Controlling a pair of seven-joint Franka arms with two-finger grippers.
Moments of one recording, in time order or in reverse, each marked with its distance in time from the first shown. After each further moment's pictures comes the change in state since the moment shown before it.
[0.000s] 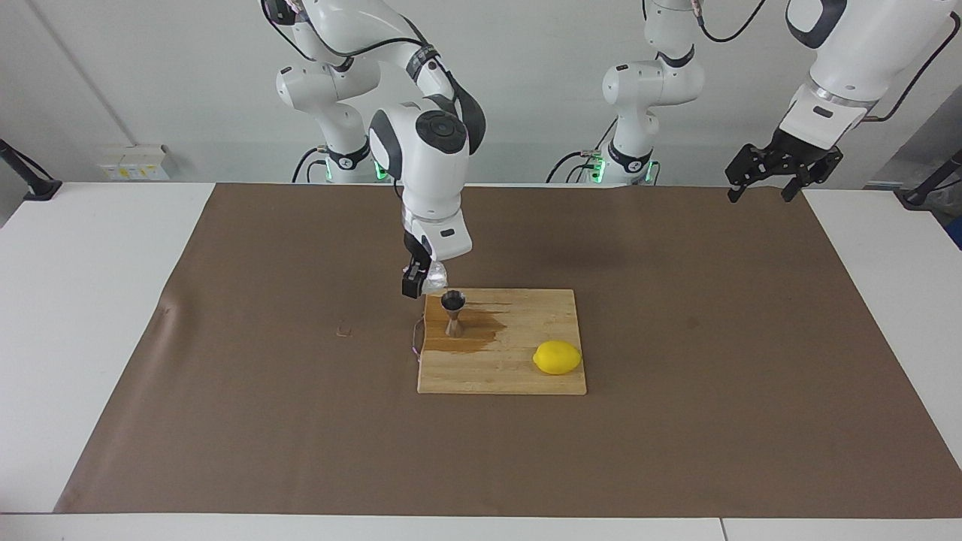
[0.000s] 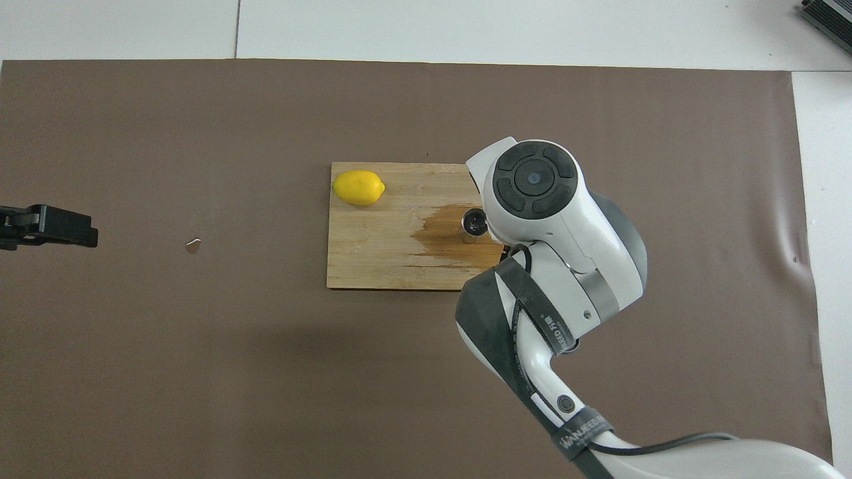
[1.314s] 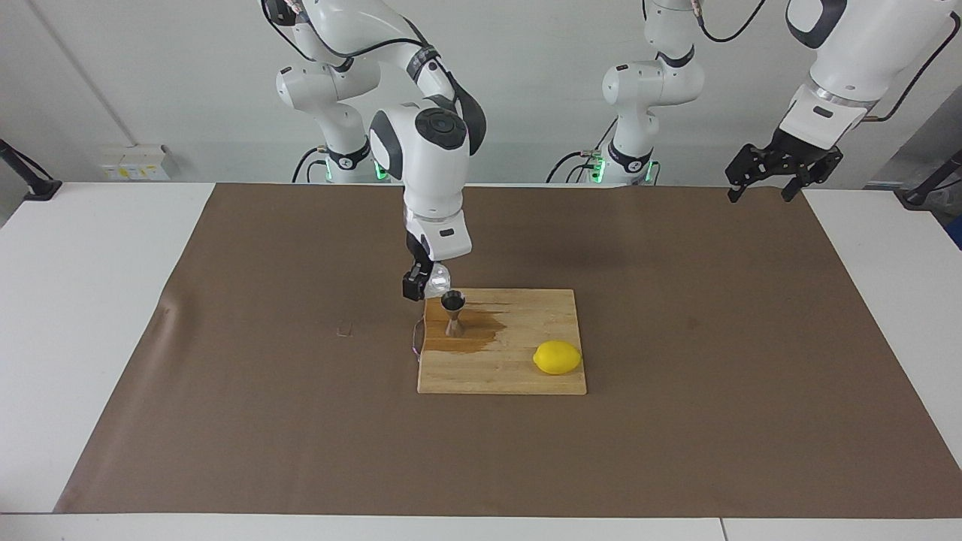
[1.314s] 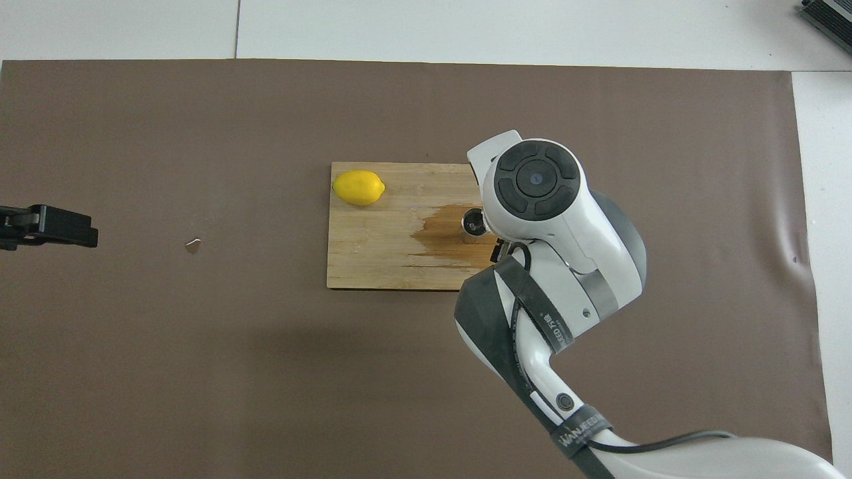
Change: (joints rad) left arm 0.000 0.000 0.000 0.000 0.000 0.000 0.000; right arm -0.002 0.005 0.000 0.007 0.007 0.049 0.079
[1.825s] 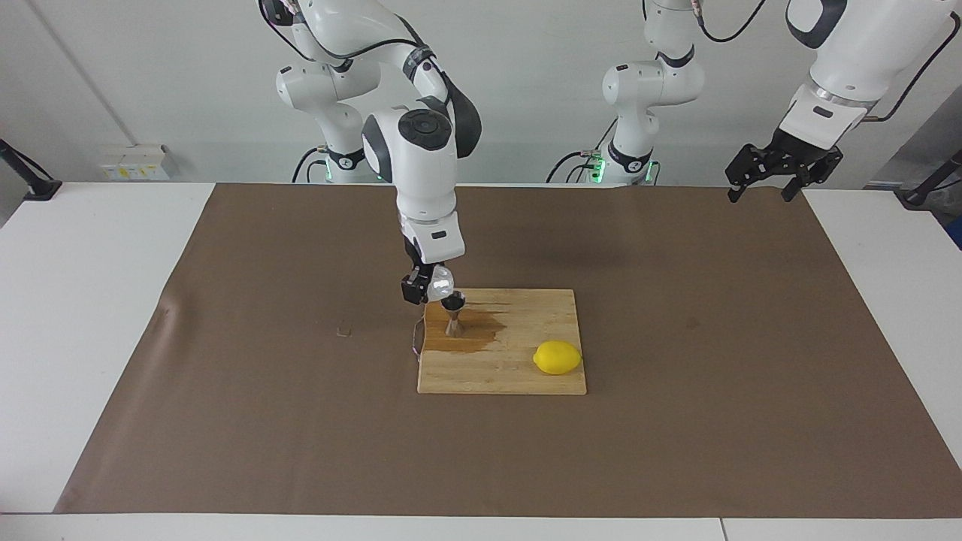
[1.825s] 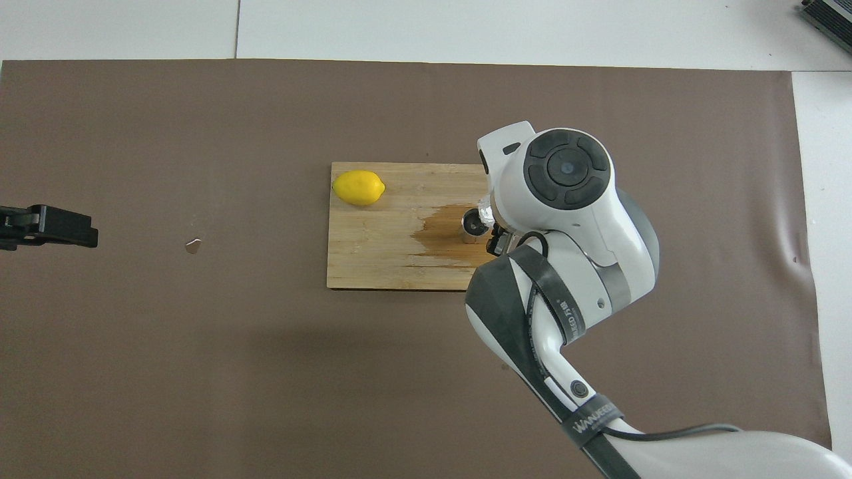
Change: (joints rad) left arm 0.000 0.000 0.000 0.000 0.000 0.000 0.000; right arm -0.032 0.000 0.000 -0.006 0.112 0.078 -0.019
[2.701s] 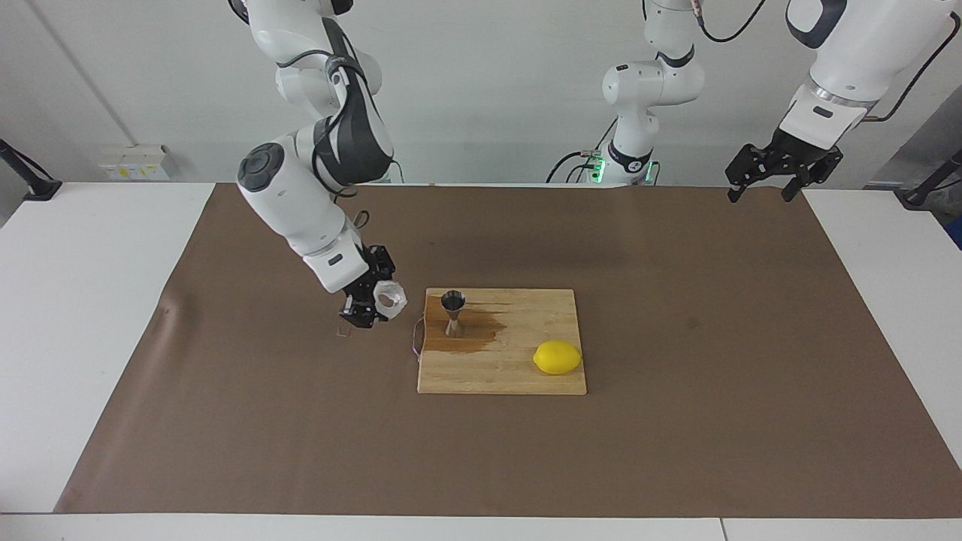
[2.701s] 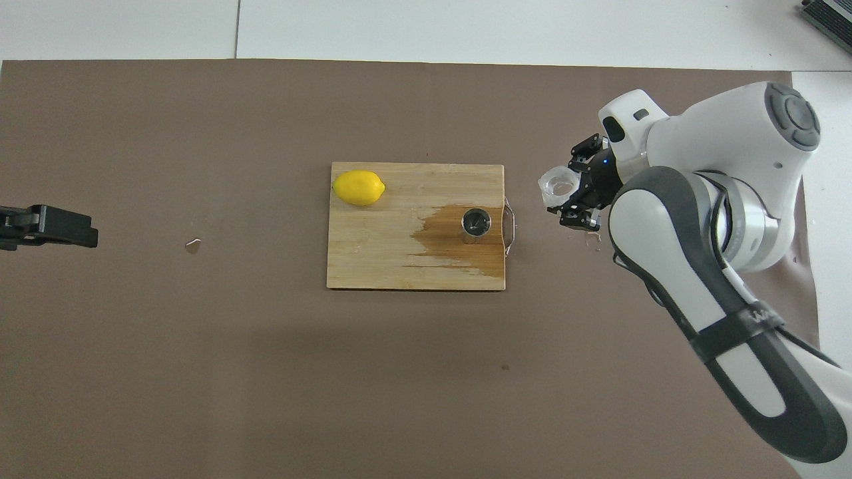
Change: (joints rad) left arm 0.000 0.000 0.000 0.000 0.000 0.000 0.000; right arm -0.295 -0.027 -0.004 -0.106 0.491 0.067 -0.754
